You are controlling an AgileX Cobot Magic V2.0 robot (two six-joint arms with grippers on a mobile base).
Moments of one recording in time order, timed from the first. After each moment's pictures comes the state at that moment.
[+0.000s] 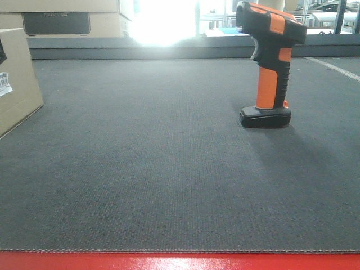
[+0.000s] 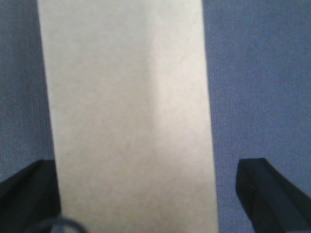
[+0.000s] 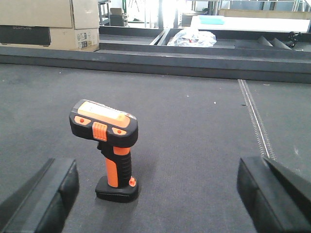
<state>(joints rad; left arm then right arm) 0.11 1.80 -1.64 -0.10 1.17 0.17 0.01 0.43 -0.61 0.16 0.40 -0.10</state>
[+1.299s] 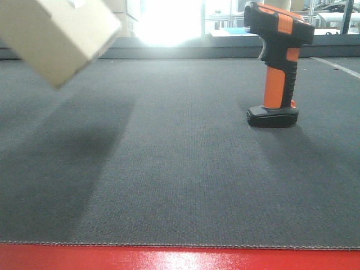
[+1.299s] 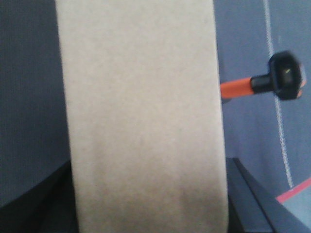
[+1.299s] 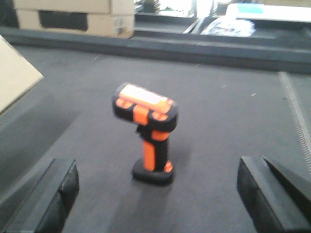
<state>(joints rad) 0.11 1.56 -1.47 -0.71 1.22 0.18 0.14 0.43 -0.60 0.17 0.44 -0.10</state>
